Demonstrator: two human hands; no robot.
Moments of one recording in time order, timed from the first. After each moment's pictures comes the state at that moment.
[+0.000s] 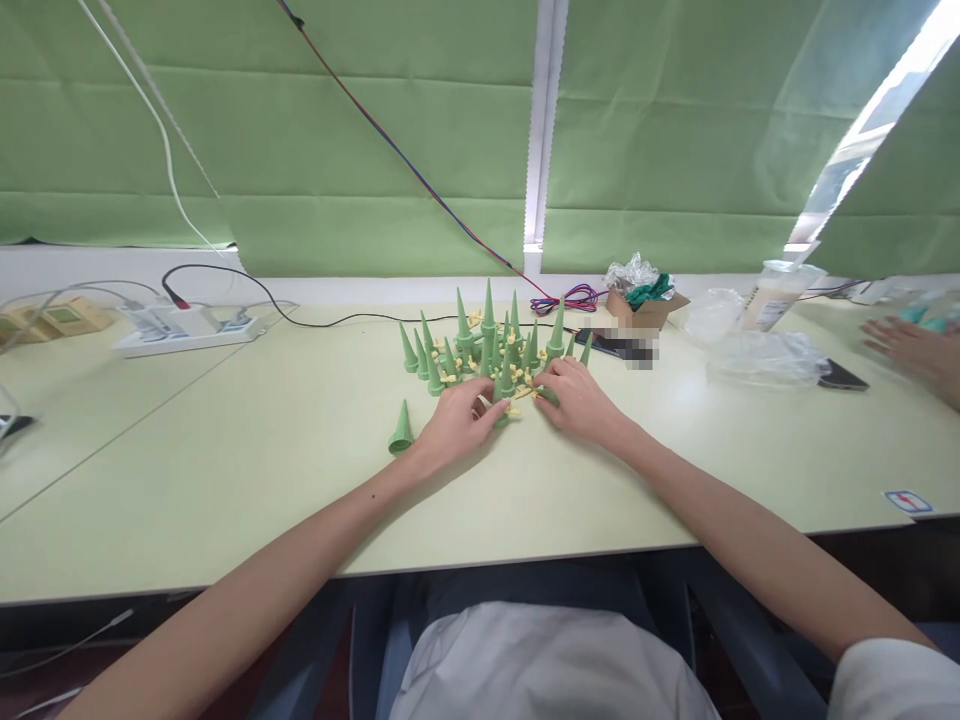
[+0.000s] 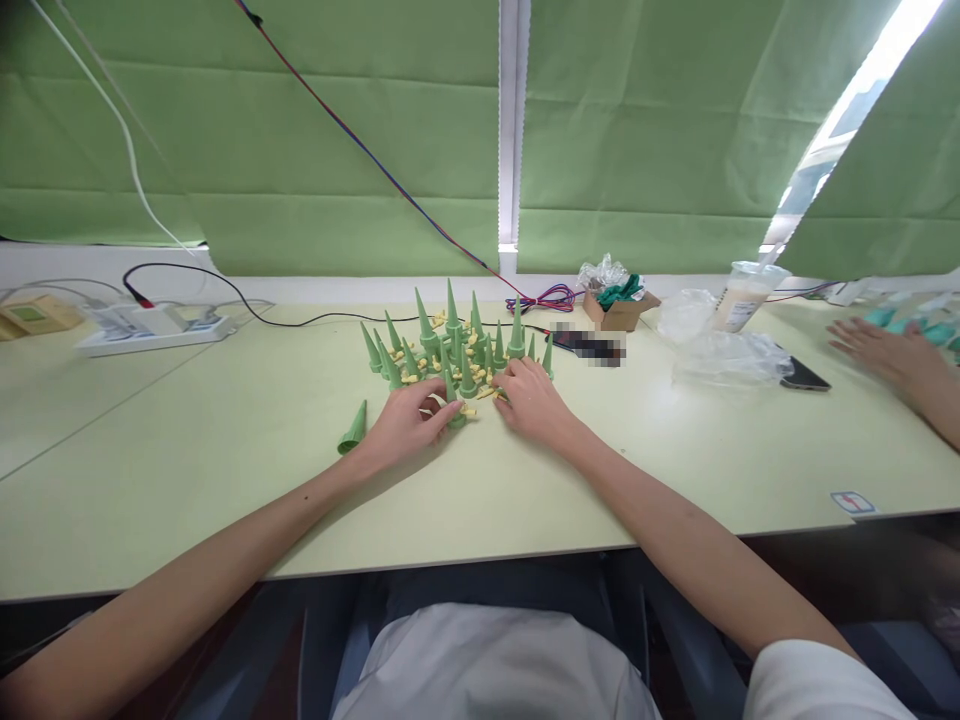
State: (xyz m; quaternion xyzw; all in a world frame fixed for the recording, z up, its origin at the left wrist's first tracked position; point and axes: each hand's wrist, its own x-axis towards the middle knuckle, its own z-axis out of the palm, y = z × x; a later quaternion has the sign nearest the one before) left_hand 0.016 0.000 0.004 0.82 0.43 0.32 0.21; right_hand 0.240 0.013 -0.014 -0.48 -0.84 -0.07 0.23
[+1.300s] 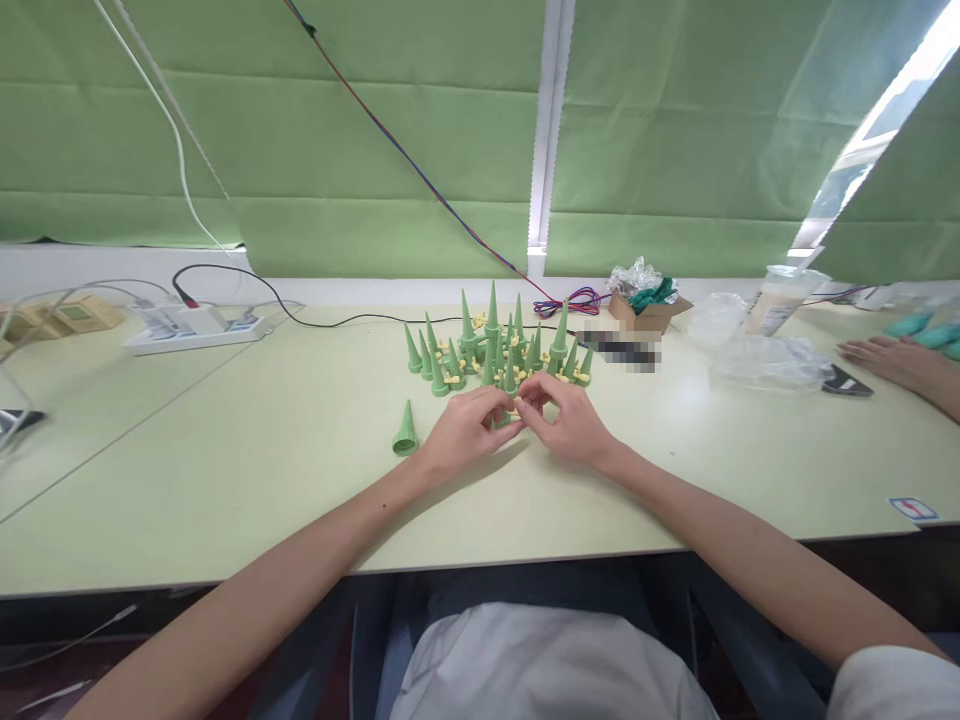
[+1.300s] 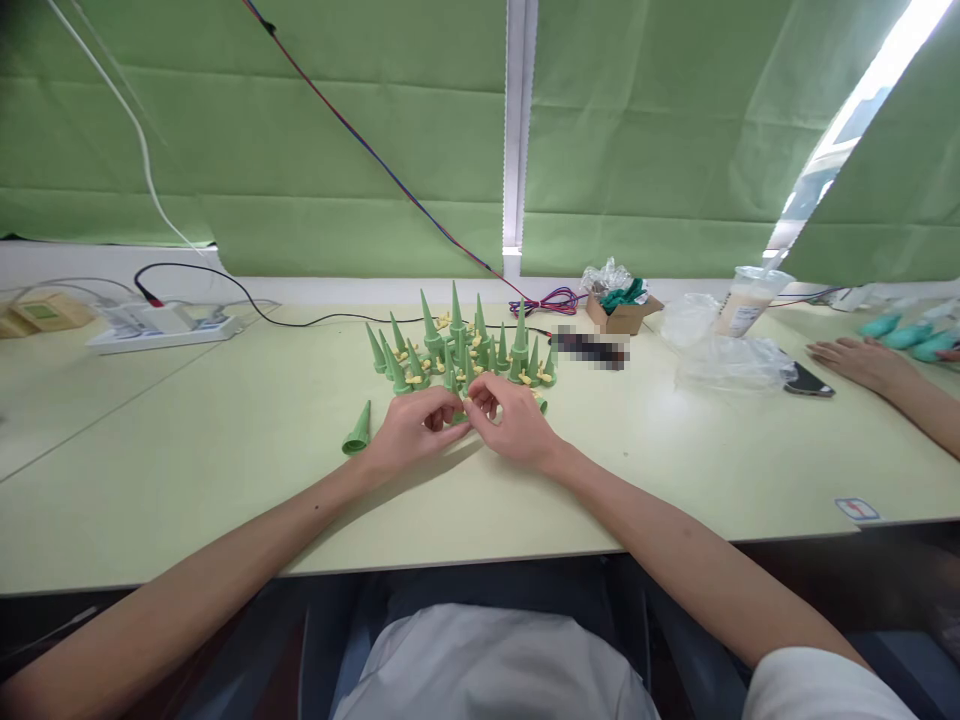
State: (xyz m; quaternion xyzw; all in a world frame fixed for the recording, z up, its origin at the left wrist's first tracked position) left_hand 0.016 -0.006 -0.005 0.86 0.31 0.39 0.07; right_hand 0.204 -0.023 -0.002 -0.35 -0.79 0.14 0.48
